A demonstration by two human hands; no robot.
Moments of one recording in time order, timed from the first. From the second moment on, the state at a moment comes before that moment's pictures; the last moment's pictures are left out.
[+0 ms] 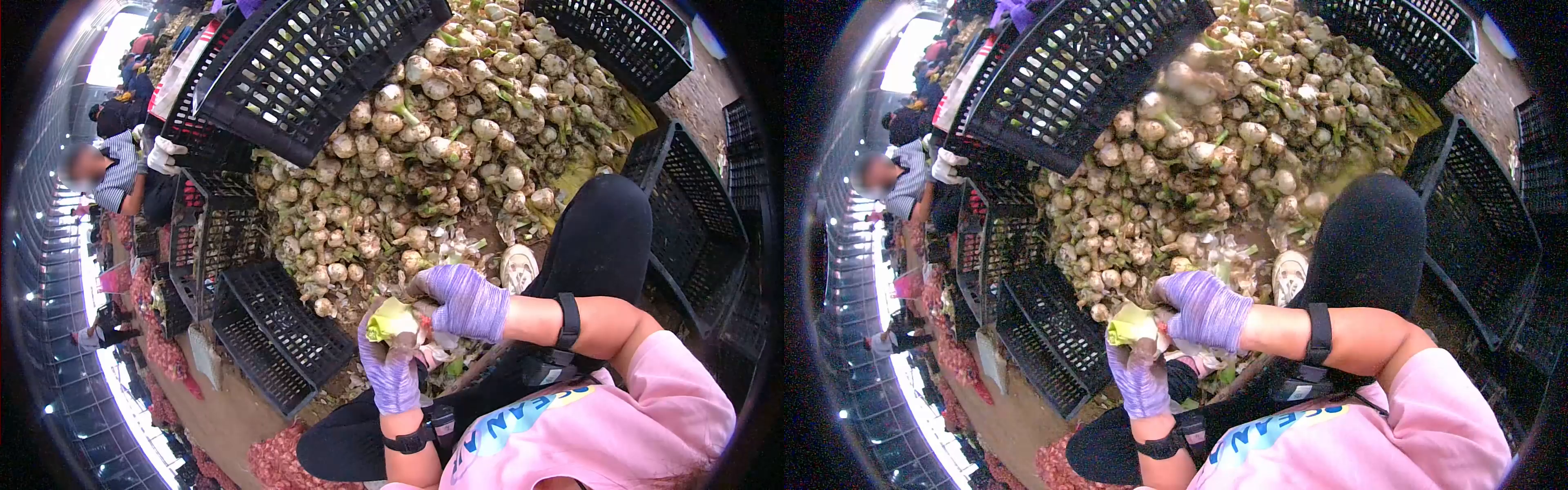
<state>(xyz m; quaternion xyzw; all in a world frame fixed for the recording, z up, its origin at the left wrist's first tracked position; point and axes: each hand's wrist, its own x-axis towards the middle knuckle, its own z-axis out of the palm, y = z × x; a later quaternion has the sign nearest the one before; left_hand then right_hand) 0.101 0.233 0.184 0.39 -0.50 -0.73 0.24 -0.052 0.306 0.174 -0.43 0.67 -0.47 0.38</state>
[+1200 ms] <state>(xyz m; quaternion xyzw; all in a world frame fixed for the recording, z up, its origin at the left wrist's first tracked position) 0.198 0.224 0.239 0.22 -0.76 -0.47 0.38 0.015 0.285 0.201 -0.23 0.28 -0.63 0.68</state>
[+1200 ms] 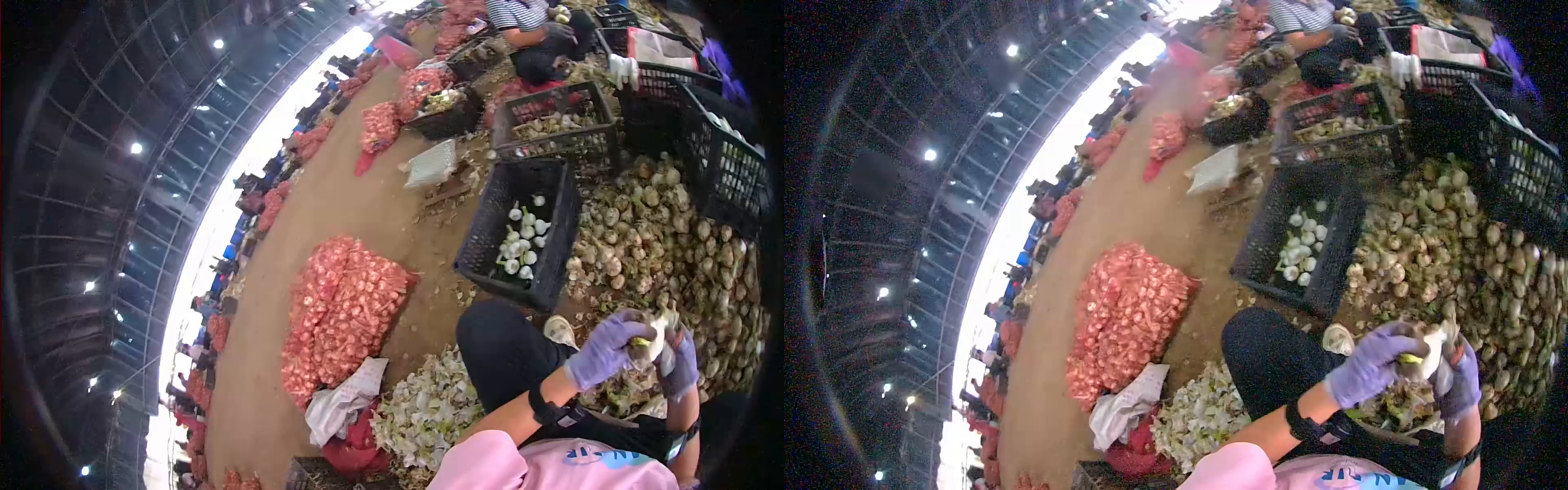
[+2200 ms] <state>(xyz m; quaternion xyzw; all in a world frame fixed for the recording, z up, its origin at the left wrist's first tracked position) 0.175 0.148 0.201 0.46 -0.45 -0.55 0.53 -0.019 0.289 0.149 -0.52 0.72 -0.31 0.33</state>
